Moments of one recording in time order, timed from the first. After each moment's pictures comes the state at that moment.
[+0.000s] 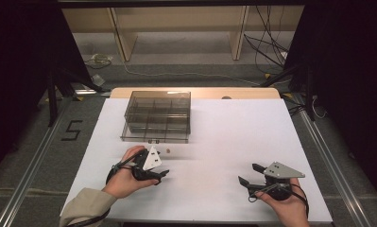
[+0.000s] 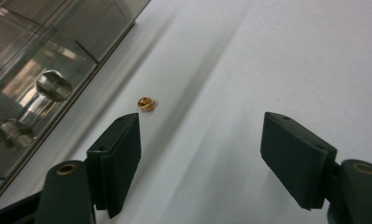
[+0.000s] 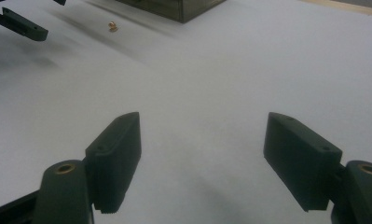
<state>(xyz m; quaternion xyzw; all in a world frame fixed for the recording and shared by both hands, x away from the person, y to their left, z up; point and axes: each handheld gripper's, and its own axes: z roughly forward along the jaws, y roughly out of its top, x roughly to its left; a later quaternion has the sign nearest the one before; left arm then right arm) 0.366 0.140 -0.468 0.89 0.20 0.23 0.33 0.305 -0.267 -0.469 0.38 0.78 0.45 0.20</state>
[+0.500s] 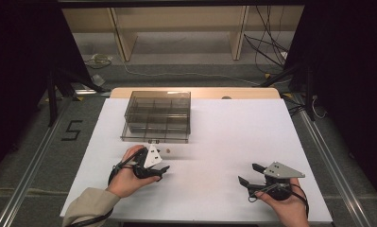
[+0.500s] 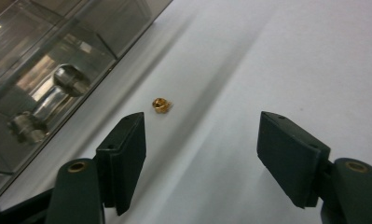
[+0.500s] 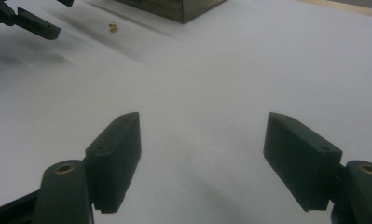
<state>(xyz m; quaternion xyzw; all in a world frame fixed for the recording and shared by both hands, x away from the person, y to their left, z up) 0.372 0.139 -0.473 0.88 0.23 0.25 0.34 0.305 -0.267 -0.469 0.38 0.78 0.45 0.20</state>
